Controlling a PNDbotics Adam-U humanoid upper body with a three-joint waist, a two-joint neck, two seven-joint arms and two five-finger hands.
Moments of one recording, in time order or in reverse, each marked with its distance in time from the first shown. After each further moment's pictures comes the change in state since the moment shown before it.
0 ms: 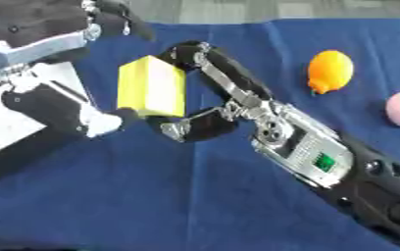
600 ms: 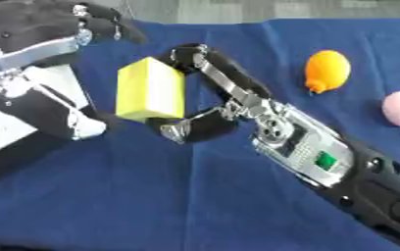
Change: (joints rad) left arm 0.027 0.027 0.023 0.000 -0.024 -0.065 0.012; right arm 0.002 -0.010 0.000 0.000 -0.049 -0.010 0.037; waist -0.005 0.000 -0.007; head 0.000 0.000
